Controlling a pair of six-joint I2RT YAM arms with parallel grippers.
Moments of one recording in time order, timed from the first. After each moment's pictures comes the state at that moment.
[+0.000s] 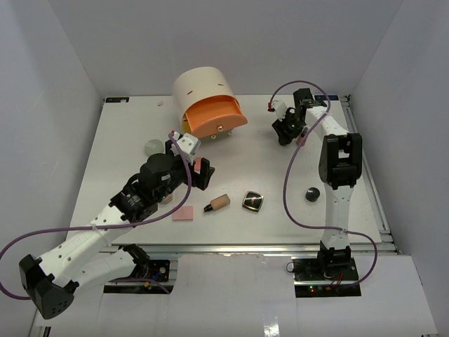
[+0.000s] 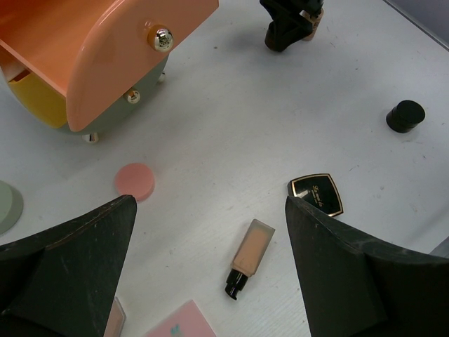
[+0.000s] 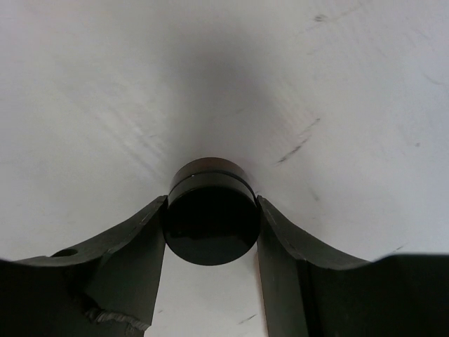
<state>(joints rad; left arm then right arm) -0.76 0.91 0.86 -0.19 -0.15 -0.07 0.14 2.30 1.94 -0.78 -0.33 -0.74</state>
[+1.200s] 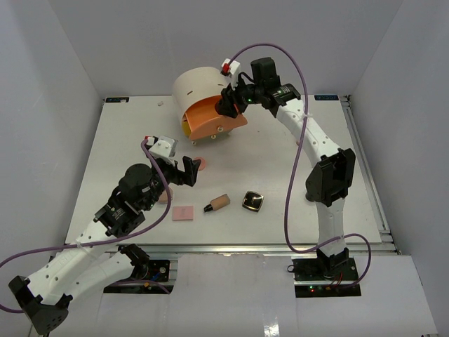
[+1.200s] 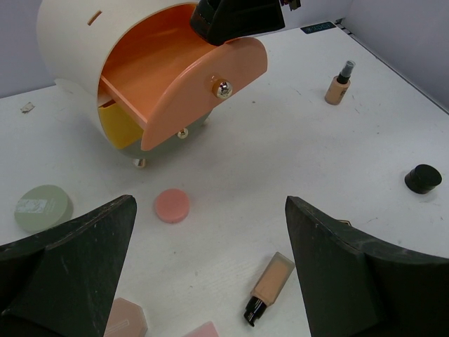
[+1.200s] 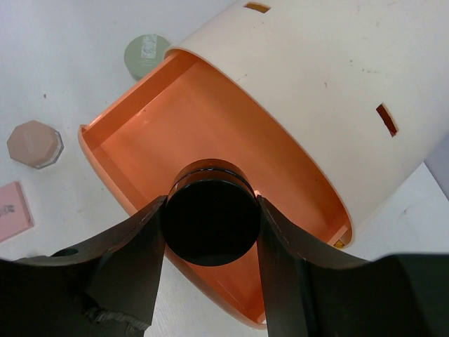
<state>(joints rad) -0.73 0.74 0.79 -0.13 -0.27 -0.07 0.50 2.09 2.18 -0.60 -0.61 -0.34</state>
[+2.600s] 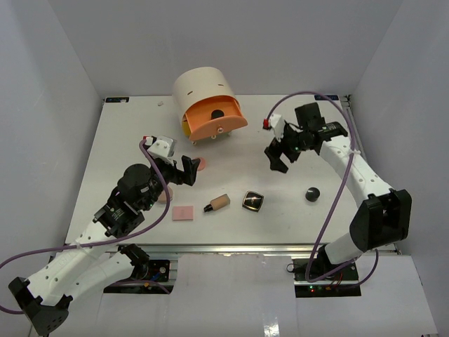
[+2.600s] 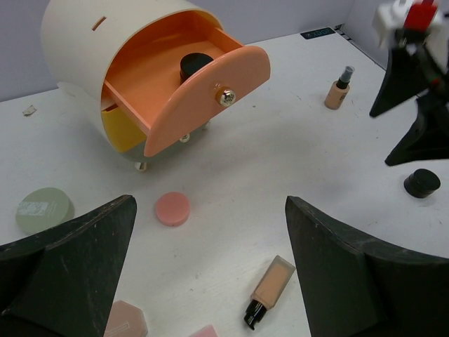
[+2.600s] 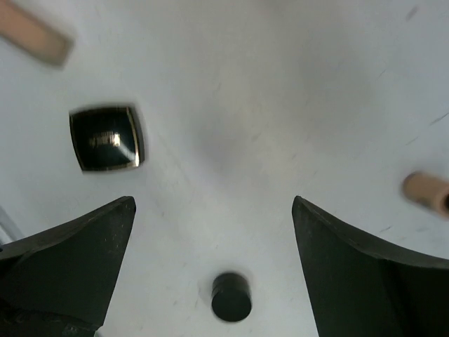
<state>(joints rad) -0.73 0.73 0.79 -0.12 -0.27 -0.07 0.32 1.50 1.38 -0.81 -0.47 -0.65</state>
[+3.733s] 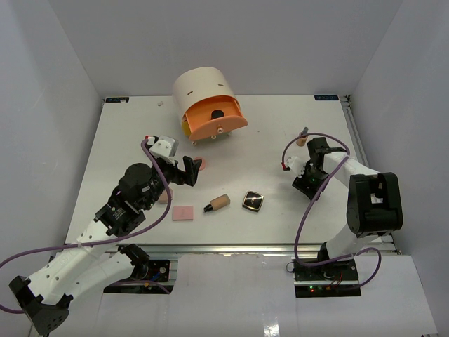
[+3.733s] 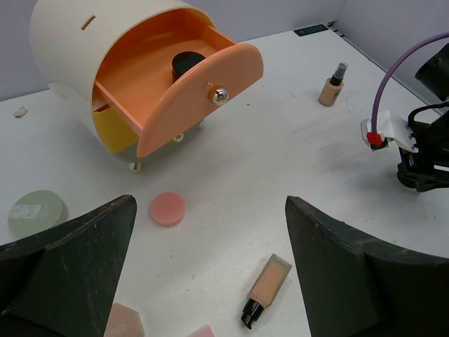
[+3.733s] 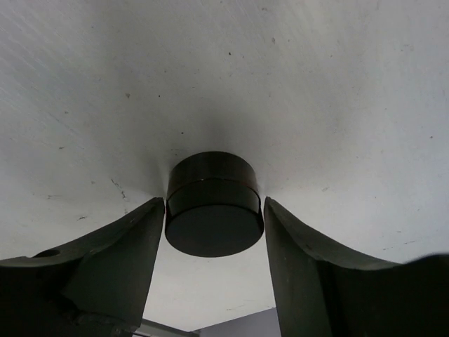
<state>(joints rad) -0.73 0.74 0.79 -0.11 -0.25 -0.07 0.12 1.61 0.95 -0.76 -0.03 -0.93</state>
